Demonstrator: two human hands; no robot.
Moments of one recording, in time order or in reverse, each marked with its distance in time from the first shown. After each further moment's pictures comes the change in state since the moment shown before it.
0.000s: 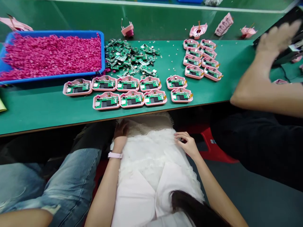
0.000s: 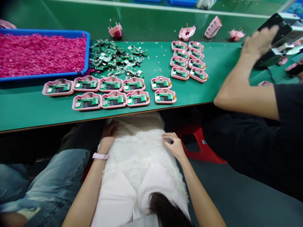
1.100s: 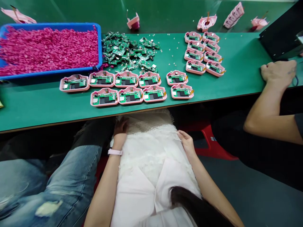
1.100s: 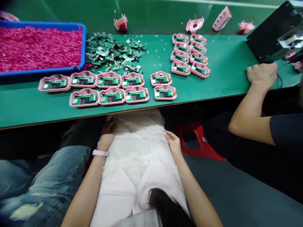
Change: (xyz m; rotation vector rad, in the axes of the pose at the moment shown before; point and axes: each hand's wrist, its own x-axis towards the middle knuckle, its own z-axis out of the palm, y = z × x) left_hand 0.000 0.015 -0.007 0.007 -0.014 -0.016; right_hand -0.007 0.022 0.030 0.507 0.305 0.402
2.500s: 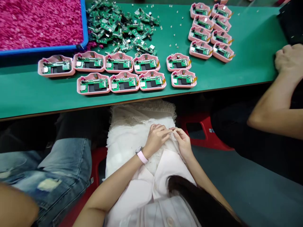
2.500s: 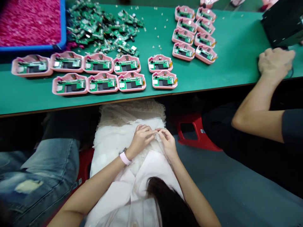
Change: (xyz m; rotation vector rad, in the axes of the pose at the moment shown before) left_hand -0.071 0.193 0.019 -0.284 -0.327 0.410; right_hand -0.049 -0.027 0.012 0.142 -0.185 -0.030
